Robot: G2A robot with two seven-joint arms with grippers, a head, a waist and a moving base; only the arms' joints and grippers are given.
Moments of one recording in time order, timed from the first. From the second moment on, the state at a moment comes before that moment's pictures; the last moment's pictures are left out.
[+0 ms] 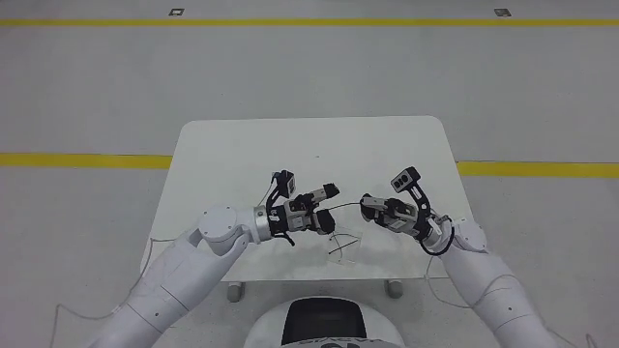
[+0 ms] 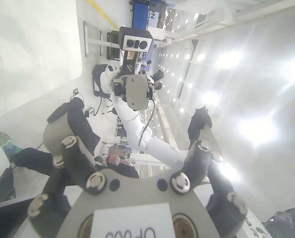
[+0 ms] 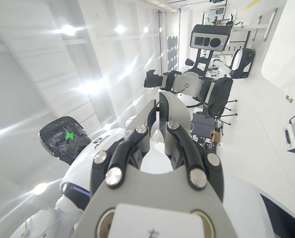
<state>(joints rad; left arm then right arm) 1.31 -1.08 -0.89 -1.52 -0.64 -0.03 -0.76 -1.40 -1.17 1.18 -1.17 0.89 -0.34 1.32</state>
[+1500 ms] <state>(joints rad) 1.30 -1.09 -0.86 -1.53 -0.65 -0.01 -0.73 -1.43 -1.17 1.17 -1.24 0.85 -0.31 1.24</state>
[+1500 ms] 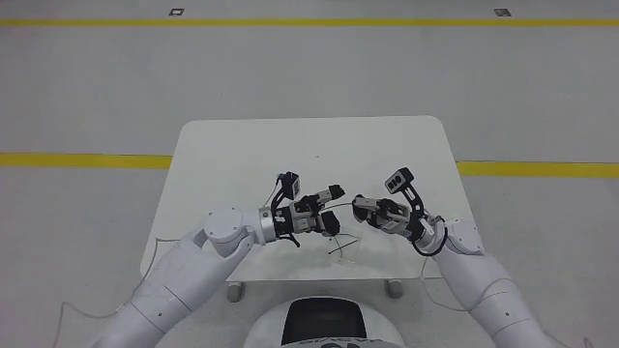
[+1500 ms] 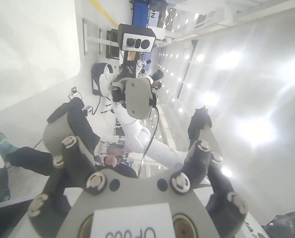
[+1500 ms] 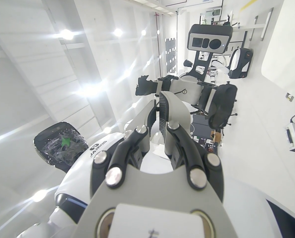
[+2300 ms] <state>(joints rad) 1.30 -1.09 -0.85 -1.53 -0.65 -0.01 -0.74 -1.43 -1.17 1.17 -1.24 0.84 -0.31 1.25</state>
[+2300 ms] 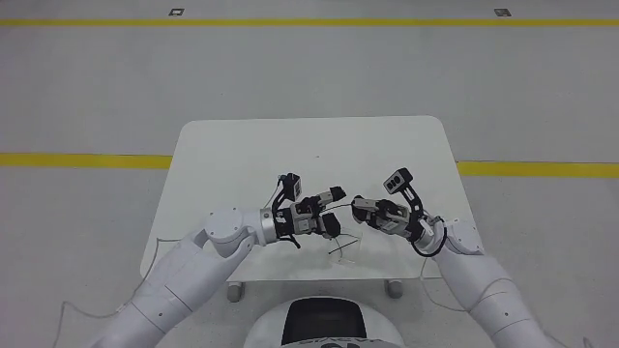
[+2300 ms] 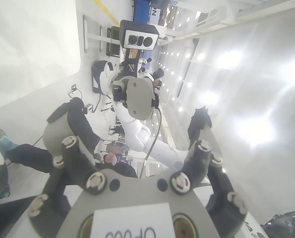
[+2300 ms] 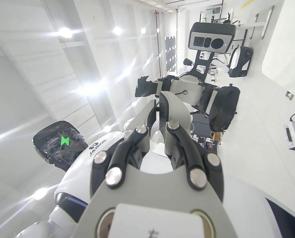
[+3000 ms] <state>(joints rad) 1.29 -1.09 -0.85 -1.52 -0.66 0.00 -0.75 -1.43 -1.18 1.17 -1.24 0.84 -0.30 1.26</state>
